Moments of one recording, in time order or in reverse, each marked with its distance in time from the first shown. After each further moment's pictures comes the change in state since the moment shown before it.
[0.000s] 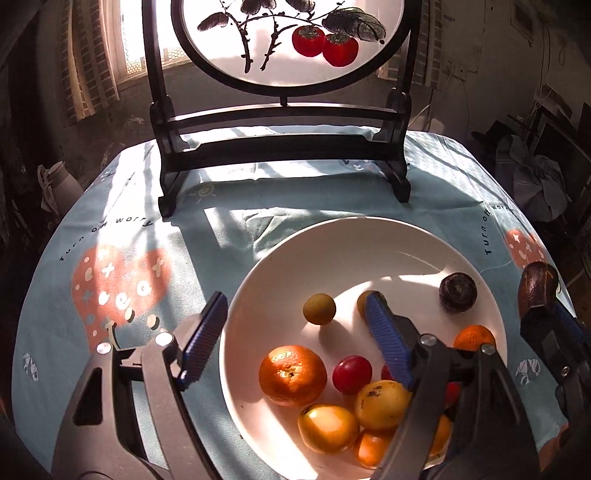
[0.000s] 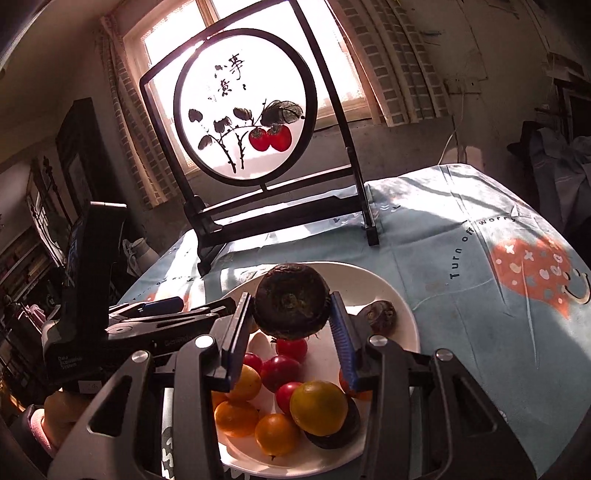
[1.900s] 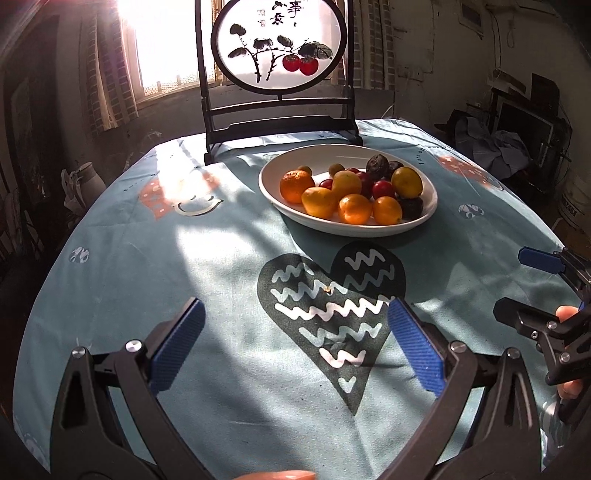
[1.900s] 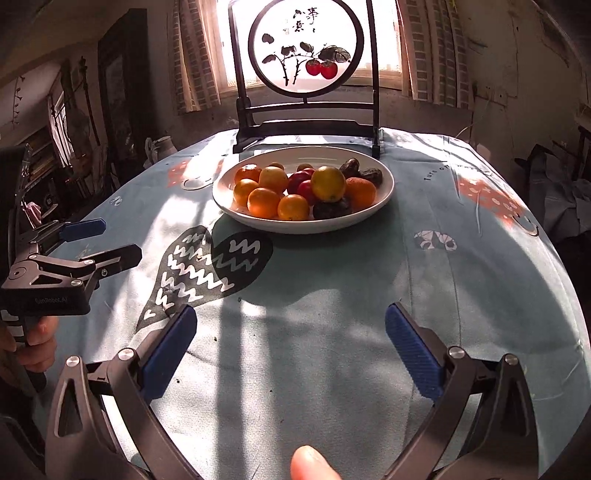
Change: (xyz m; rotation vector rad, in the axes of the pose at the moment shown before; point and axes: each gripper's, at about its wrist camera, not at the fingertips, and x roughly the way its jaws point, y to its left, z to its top) left arm -0.149 0.016 -0.198 0.096 -0.125 -0.030; right arm -0.123 0.019 -0.135 -0.271 0.198 -0.029
